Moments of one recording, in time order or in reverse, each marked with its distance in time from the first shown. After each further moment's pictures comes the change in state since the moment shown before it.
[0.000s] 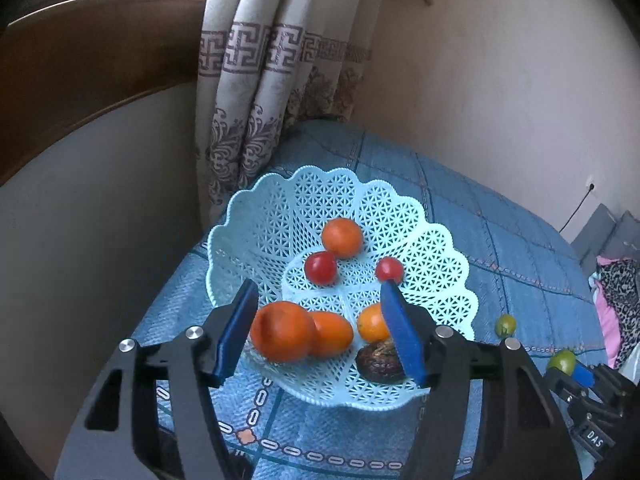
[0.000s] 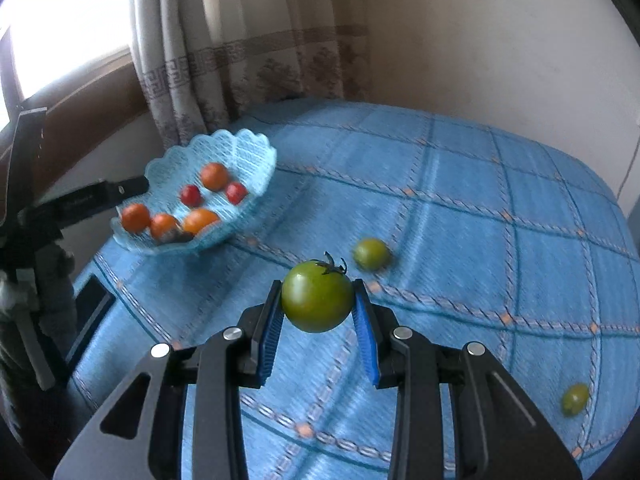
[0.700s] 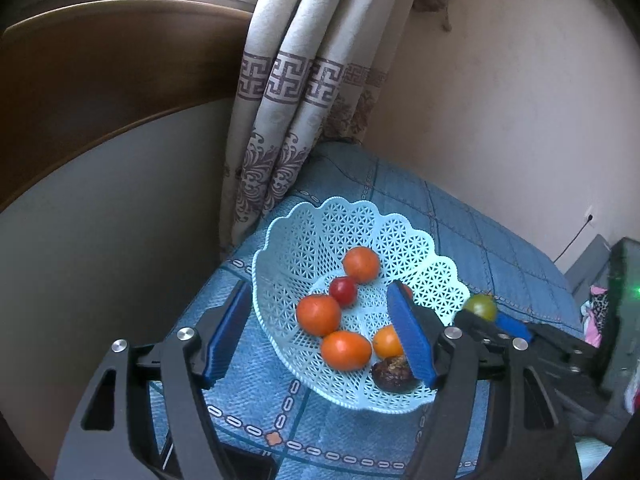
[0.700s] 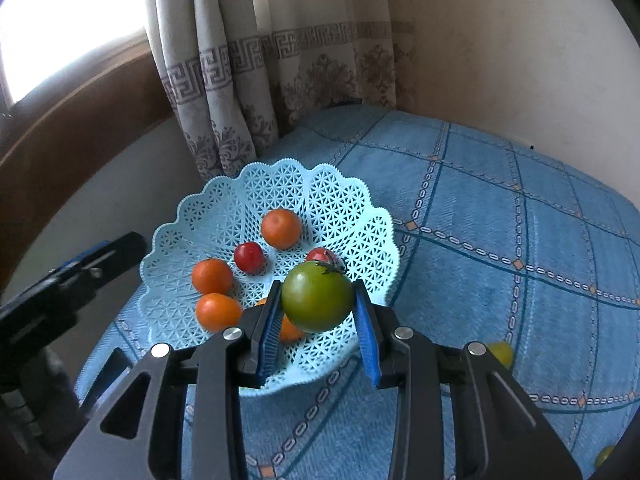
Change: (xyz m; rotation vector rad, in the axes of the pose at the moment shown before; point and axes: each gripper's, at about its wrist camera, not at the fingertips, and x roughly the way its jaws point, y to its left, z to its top) left arm -0.019 0.026 0.014 -0.083 -0.042 -0.007; right arm 0.084 0.089 0.076 -0.037 0.045 0.051
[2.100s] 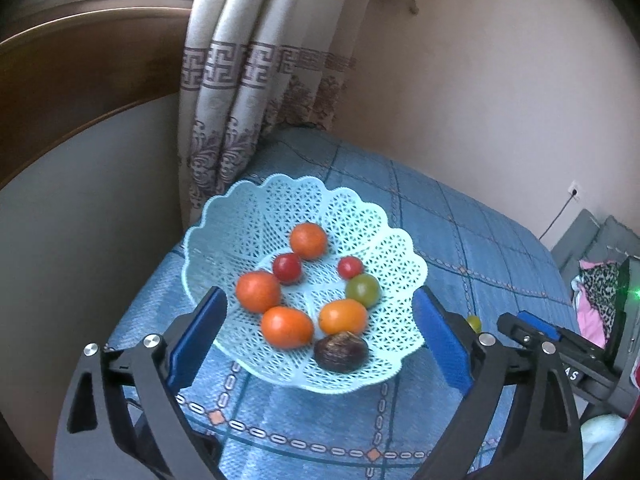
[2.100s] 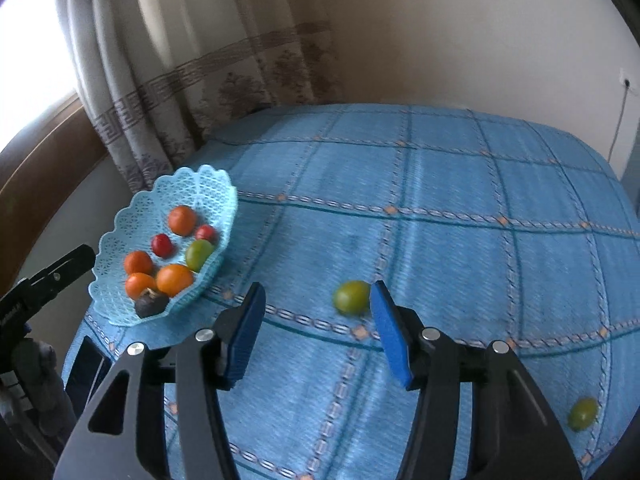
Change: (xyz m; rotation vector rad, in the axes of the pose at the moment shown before) left arm 0.004 -0.051 -0.020 0.085 0.041 -0.054; right arm -0.059 -0.114 -0.051 0.205 -0.030 -0.090
